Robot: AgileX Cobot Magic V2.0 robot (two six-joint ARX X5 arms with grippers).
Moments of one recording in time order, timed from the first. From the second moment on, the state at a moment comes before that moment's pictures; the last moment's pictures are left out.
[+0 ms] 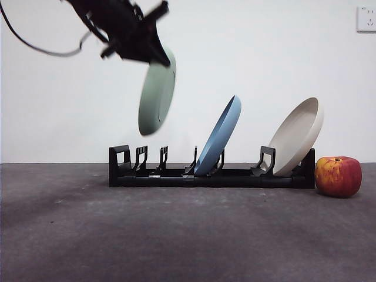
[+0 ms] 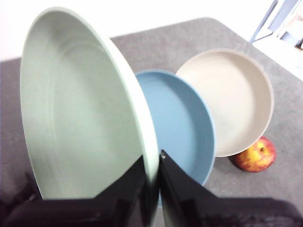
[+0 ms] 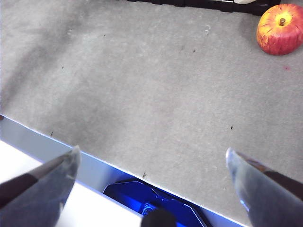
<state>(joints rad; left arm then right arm) -0.36 1.75 1.59 -0.30 0.37 -0.06 0.11 0.66 1.01 -1.20 -0.42 -0.09</state>
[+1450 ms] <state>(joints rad) -1.09 1.62 1.06 -0.56 -0.51 0.30 0.11 0.66 1.01 -1.20 -0.42 -0.09</state>
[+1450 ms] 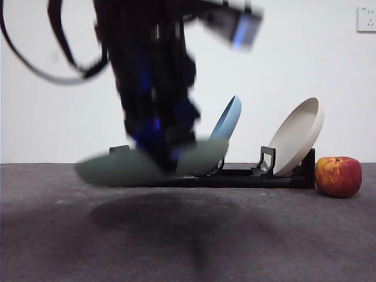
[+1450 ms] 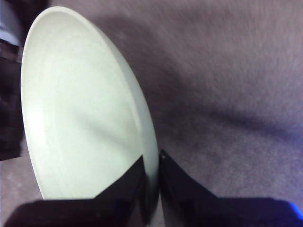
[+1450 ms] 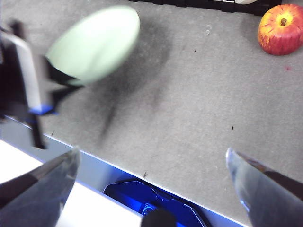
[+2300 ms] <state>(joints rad) -1.16 1.79 1.05 -0.39 -0.49 0.28 0.11 0.66 1.01 -1.20 -0.42 -0.09</state>
